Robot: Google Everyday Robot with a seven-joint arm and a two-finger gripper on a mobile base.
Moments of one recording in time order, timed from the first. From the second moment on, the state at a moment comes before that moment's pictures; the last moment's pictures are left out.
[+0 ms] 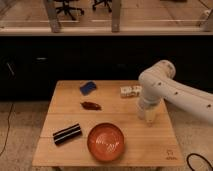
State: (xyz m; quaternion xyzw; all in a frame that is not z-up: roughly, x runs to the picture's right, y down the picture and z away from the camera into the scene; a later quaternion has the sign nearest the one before) arm 0.200 0.092 0.700 -0.27 0.03 -0.04 0.96
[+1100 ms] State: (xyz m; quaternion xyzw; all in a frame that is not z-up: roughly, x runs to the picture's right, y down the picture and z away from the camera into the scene) arm 0.193 0.086 0.714 -0.26 0.03 -0.07 0.96
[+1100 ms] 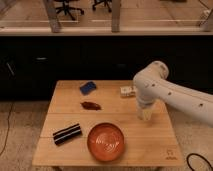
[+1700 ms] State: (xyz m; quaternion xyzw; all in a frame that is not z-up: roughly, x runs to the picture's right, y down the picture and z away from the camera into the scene) arm 0.193 0.079 0.724 -0.25 0.03 -0.07 0.97
